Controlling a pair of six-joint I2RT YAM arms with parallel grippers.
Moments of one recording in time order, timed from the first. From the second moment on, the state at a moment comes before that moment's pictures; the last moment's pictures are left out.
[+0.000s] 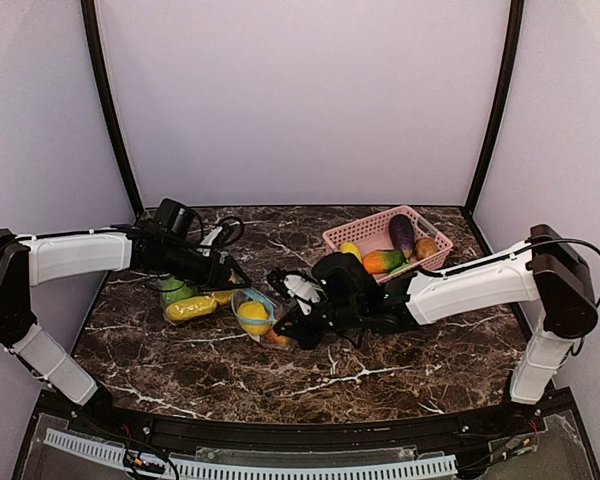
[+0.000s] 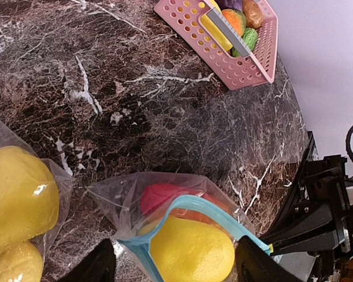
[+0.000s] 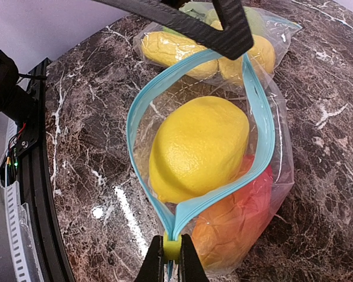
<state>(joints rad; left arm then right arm) -0.47 1.50 0.98 -0.37 0.57 -0.33 1.11 1.76 1.06 0.07 -0.18 0.19</state>
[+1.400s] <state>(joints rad) -0.46 1.43 0.80 0.01 0.54 -0.76 1.19 1.62 0.93 0.03 0.11 0.19</state>
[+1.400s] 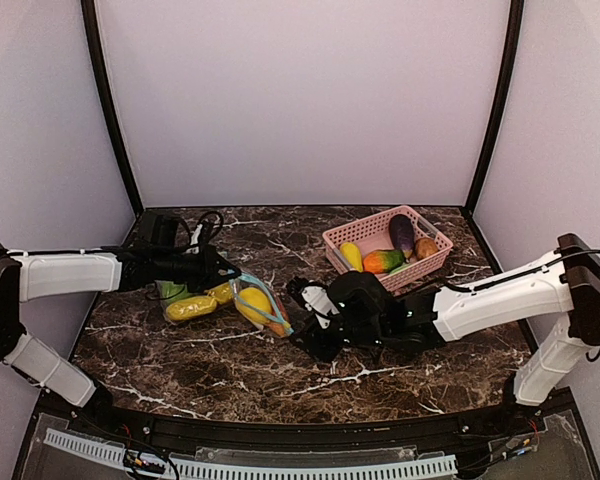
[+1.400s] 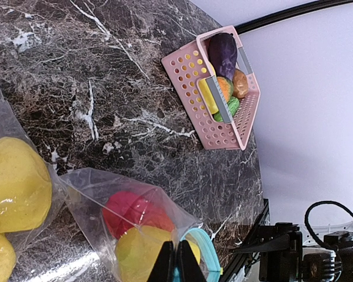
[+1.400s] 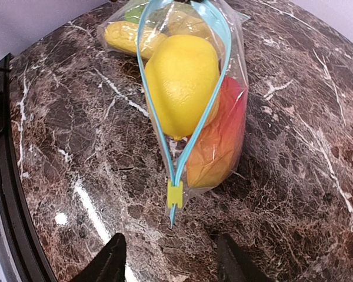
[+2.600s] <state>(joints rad) -0.45 1.35 0.75 -0.06 0.47 -0.69 1.19 1.72 0.96 0.12 0.04 0.16</state>
